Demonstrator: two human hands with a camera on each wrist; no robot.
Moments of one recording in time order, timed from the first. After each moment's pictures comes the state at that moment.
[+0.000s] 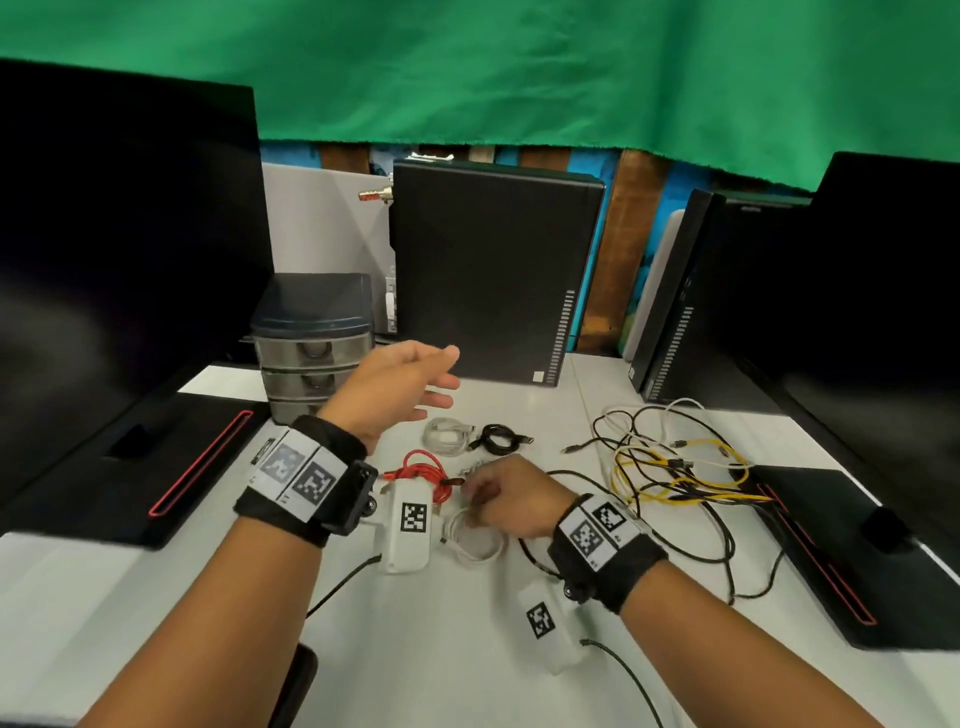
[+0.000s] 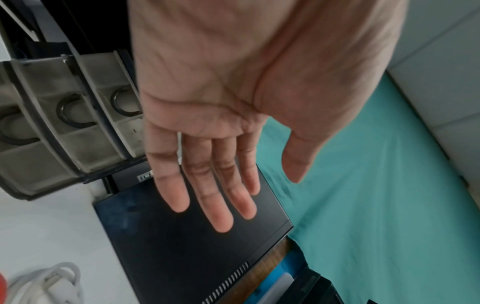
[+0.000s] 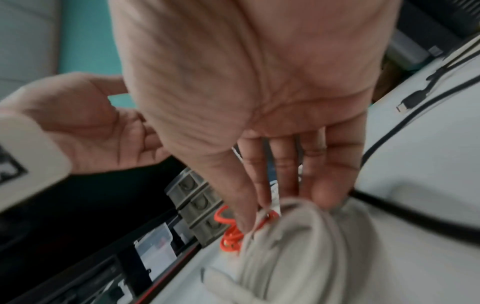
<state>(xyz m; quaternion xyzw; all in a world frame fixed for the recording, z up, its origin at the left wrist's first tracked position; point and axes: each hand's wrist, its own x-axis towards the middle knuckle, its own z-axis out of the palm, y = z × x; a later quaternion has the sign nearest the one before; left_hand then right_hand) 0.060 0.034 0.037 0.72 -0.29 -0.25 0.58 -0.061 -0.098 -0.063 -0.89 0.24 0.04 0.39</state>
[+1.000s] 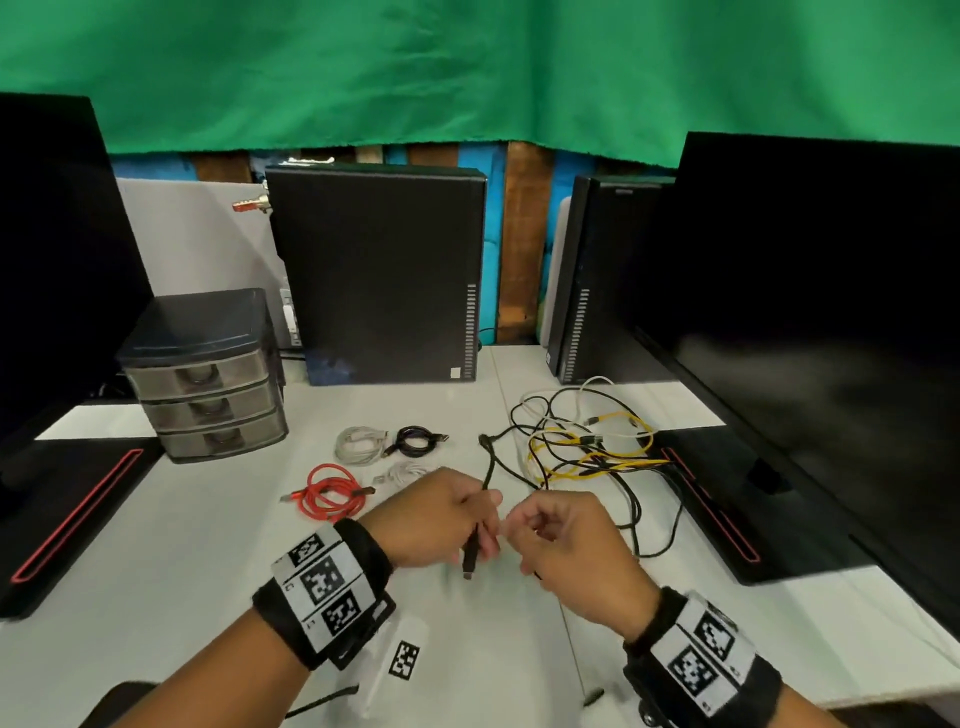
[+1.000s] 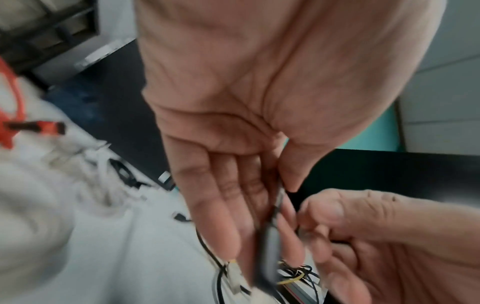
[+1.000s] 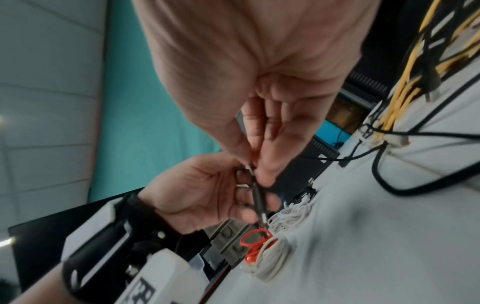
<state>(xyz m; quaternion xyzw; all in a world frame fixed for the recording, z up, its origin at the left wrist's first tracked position) -0.054 -0.016 -0.026 0.70 -0.48 -0.41 0.34 -0.216 -0.098 -0.049 -0.78 0.30 -0.22 0.50</state>
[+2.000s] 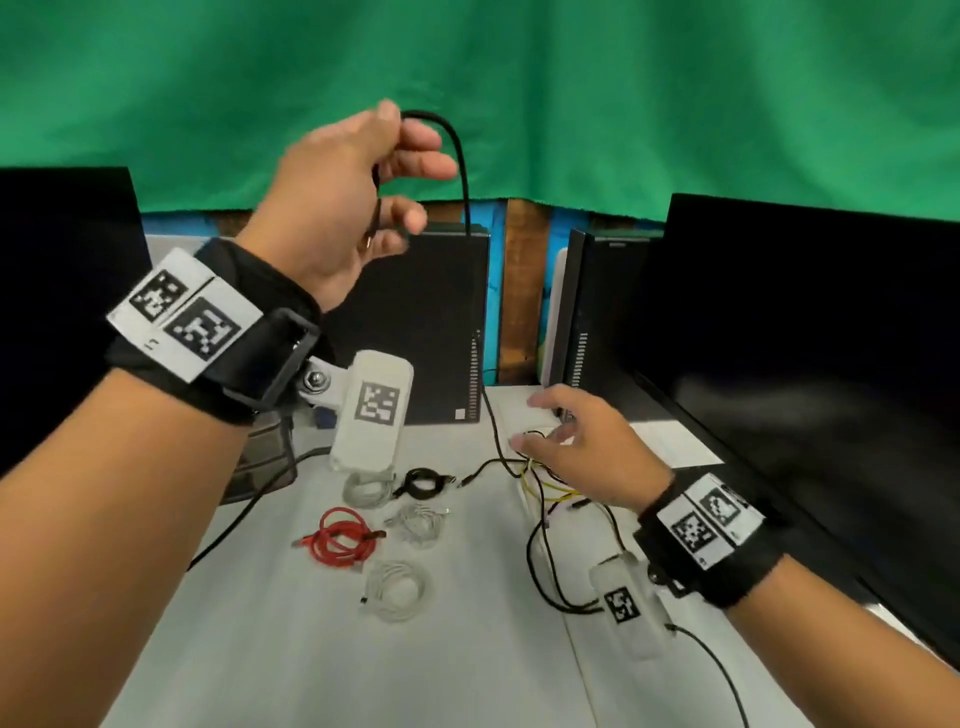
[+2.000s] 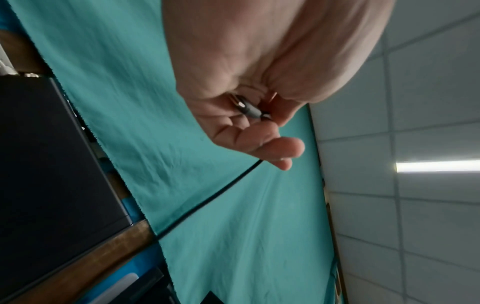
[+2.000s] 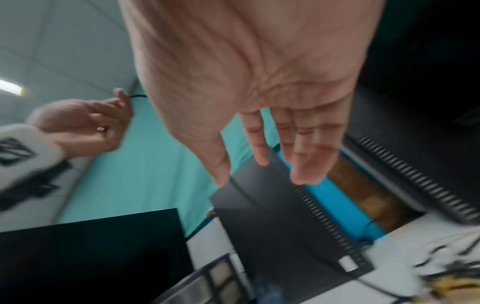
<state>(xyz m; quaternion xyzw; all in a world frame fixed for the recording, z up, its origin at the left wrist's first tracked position) -0.006 -0.001 0.220 0.52 -0.44 -0.16 0.71 -0.181 -0.154 0.051 -0.86 0.33 -0.22 0.32</state>
